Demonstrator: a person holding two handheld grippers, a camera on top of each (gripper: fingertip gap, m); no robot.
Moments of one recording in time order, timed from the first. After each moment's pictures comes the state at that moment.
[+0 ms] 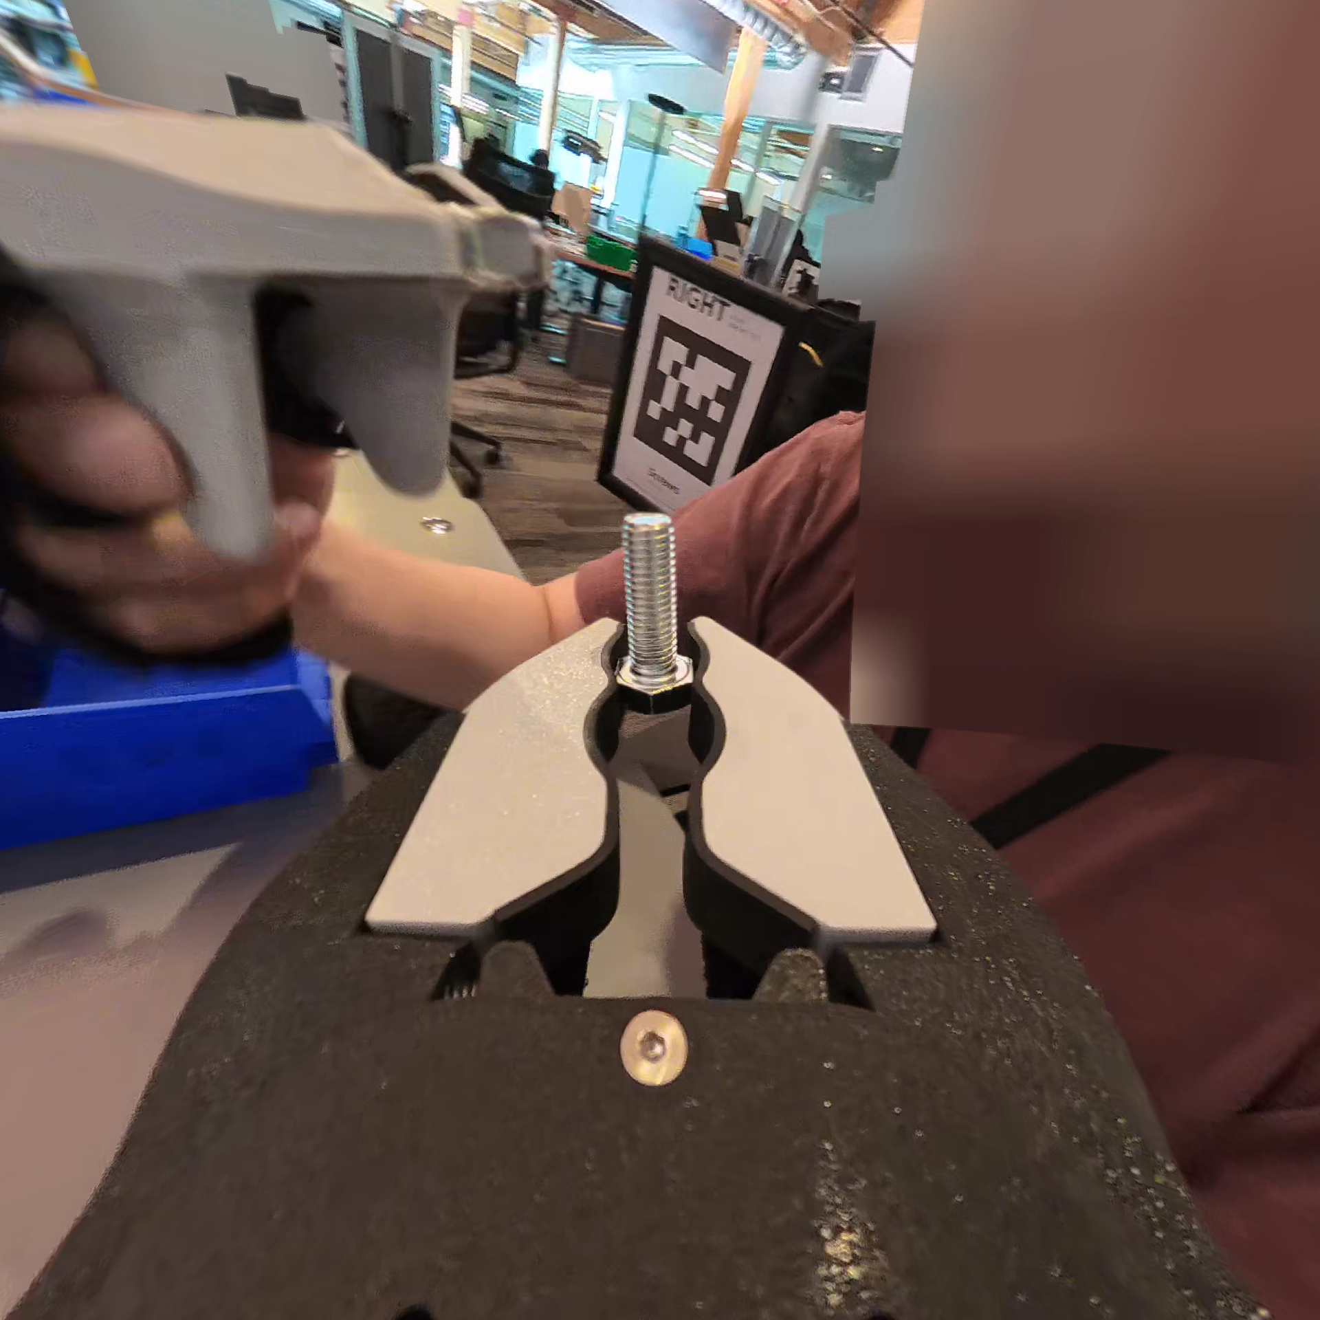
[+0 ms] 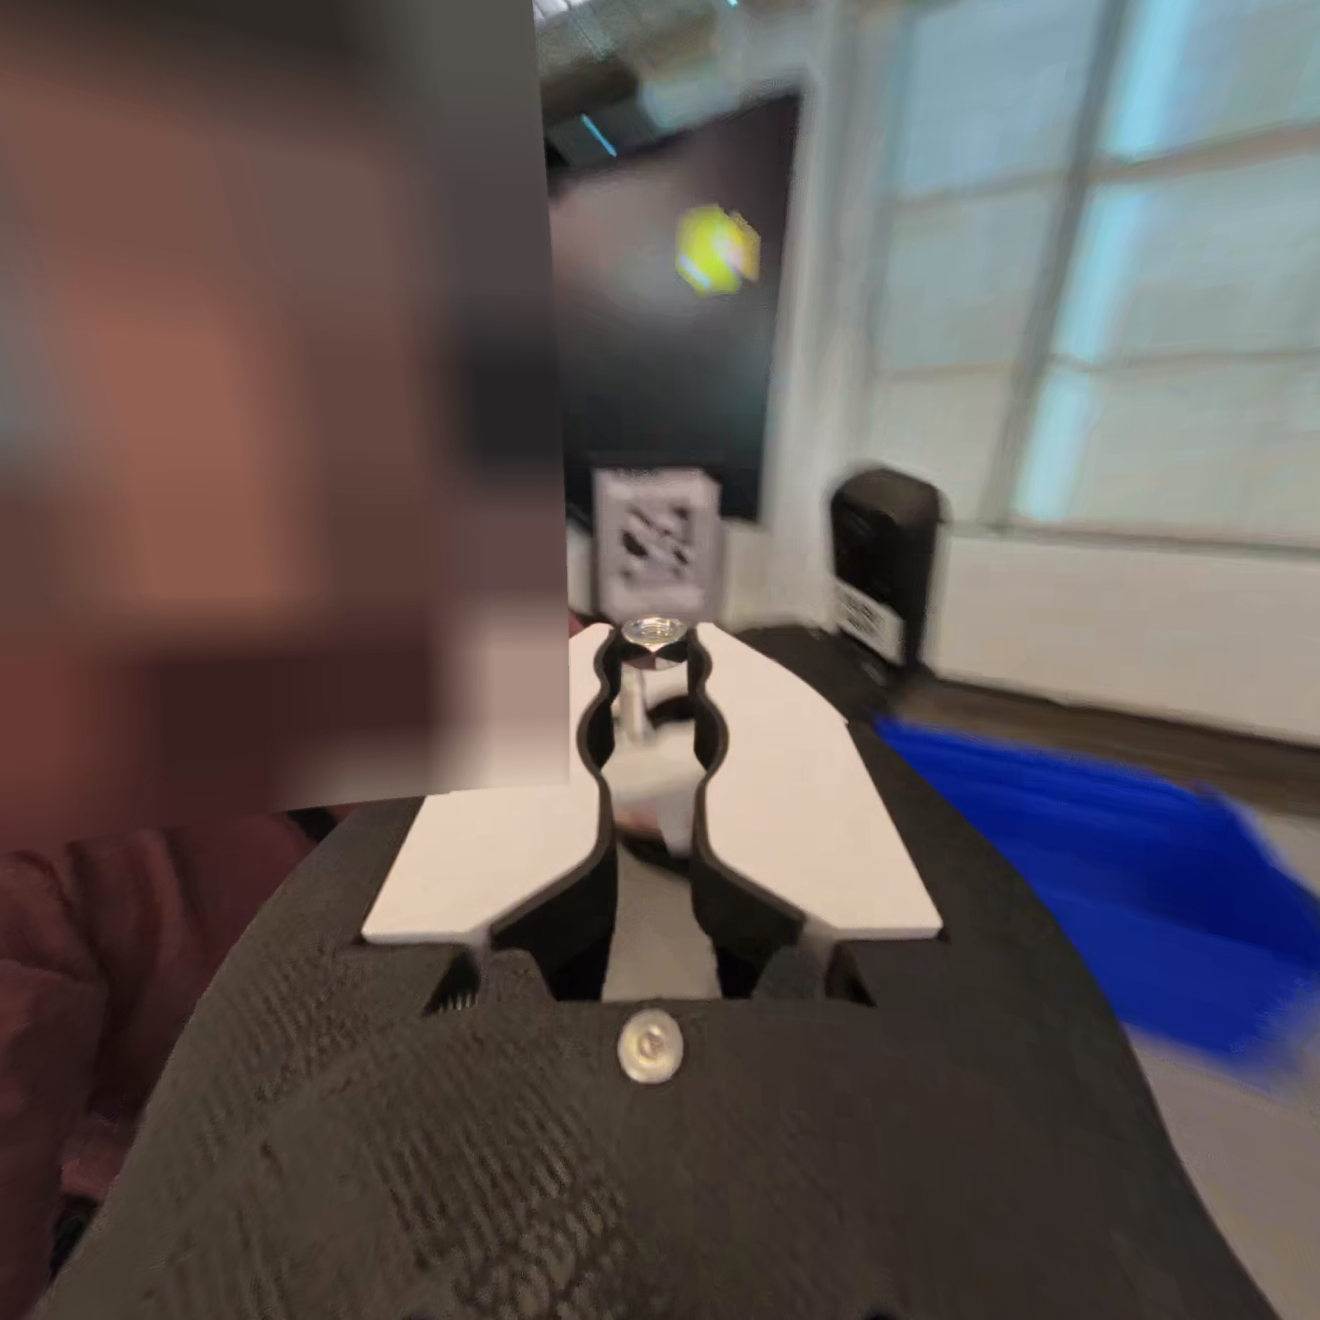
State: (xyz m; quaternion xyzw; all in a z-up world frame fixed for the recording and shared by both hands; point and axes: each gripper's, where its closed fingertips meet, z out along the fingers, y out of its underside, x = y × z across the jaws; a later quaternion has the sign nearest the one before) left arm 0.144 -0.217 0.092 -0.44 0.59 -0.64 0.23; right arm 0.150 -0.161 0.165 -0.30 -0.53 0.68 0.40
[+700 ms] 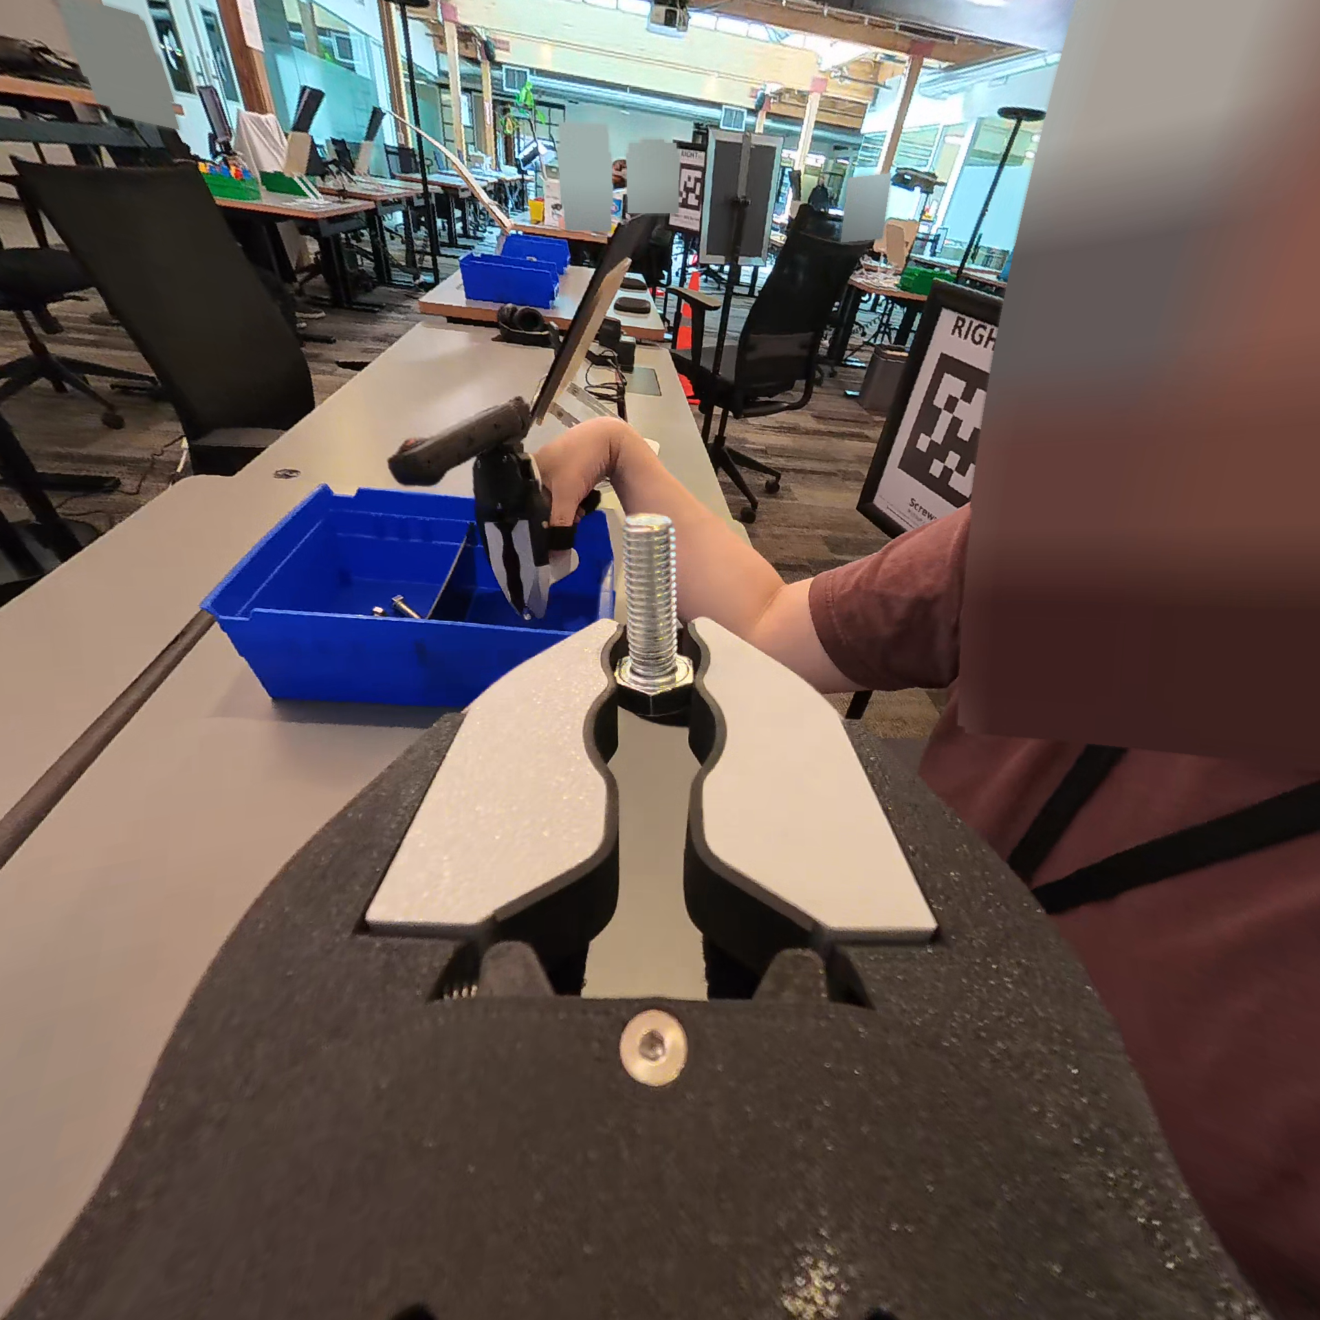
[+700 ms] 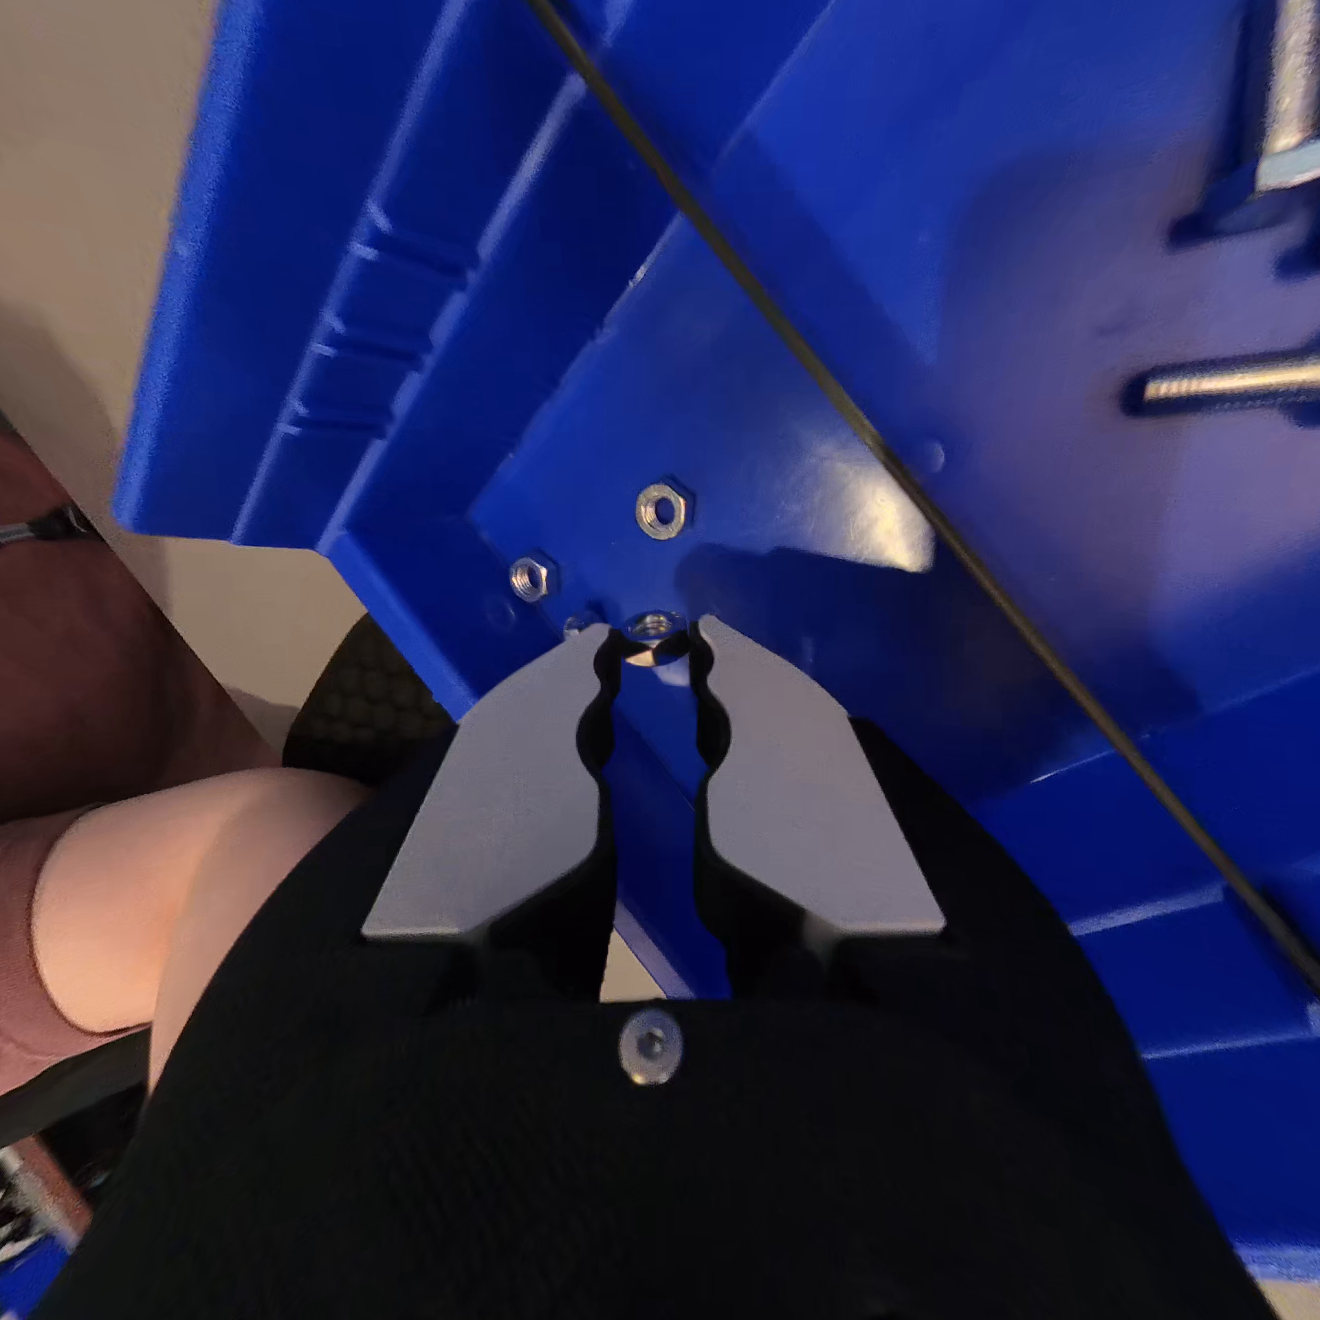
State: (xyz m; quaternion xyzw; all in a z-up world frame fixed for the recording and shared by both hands) left arm 0.086 -0.143 0.118 -0.53 0.53 -0.52 0.41; right arm 0.397 -0.078 -0.123 -0.91 -0.34 0.24 0.03
